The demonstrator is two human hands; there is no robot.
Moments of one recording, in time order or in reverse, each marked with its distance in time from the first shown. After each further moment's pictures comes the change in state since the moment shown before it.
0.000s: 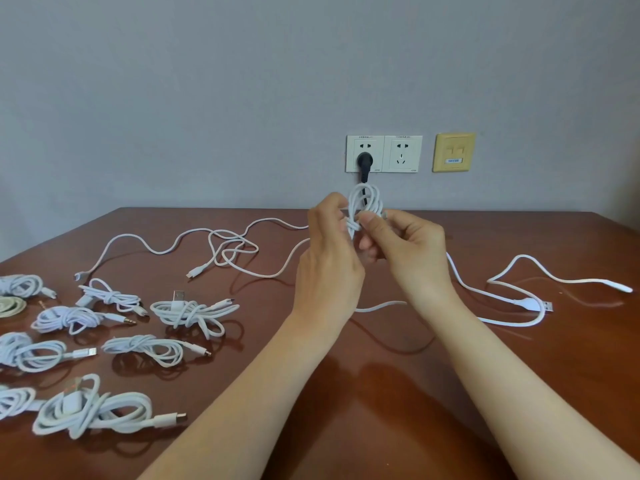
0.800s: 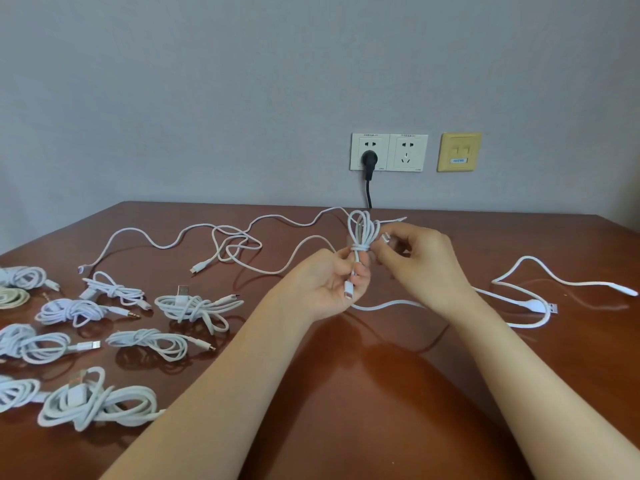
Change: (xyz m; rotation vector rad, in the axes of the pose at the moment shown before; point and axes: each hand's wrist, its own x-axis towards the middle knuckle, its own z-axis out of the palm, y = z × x) left_hand 0.021 -0.030 -0.004 -1.275 -0.367 -1.230; right_hand 0.002 0.009 -0.022 -0.652 -0.184 -0.110
